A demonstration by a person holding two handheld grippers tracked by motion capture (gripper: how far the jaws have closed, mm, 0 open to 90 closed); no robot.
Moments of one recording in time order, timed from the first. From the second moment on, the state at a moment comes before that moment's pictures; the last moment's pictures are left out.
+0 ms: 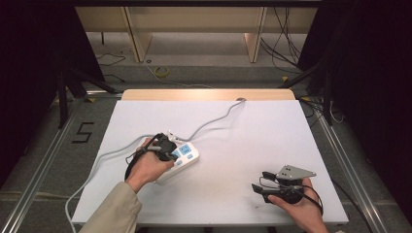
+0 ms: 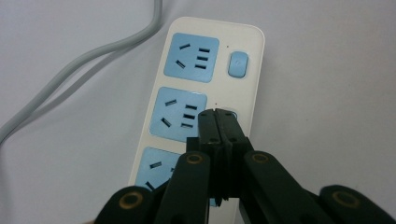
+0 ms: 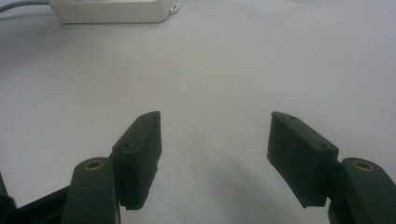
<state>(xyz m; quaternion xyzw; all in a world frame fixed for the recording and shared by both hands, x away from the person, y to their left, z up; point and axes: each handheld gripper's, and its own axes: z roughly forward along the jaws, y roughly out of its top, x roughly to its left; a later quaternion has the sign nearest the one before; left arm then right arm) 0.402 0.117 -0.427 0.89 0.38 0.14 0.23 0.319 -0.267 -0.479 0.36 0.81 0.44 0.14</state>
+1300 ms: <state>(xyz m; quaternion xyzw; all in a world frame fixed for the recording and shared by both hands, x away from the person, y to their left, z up) 0.417 0.097 -0.418 0.90 0.36 0.14 0.21 0.319 -0.267 -0.479 0.36 0.81 0.44 0.14</state>
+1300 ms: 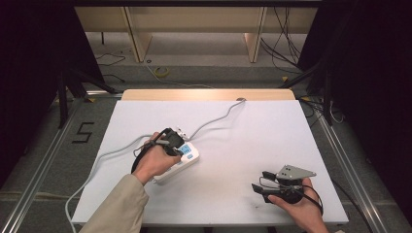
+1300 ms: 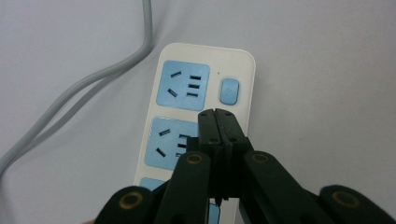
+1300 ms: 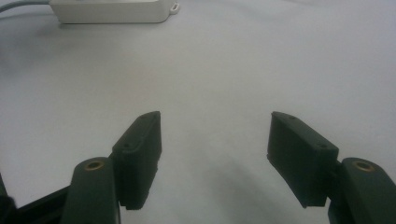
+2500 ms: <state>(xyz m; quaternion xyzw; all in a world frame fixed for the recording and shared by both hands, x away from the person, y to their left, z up) 0.429 0.077 -0.416 0.91 0.34 0.13 0.20 0.320 -0.266 -0.479 0.36 0.81 0.44 0.13</state>
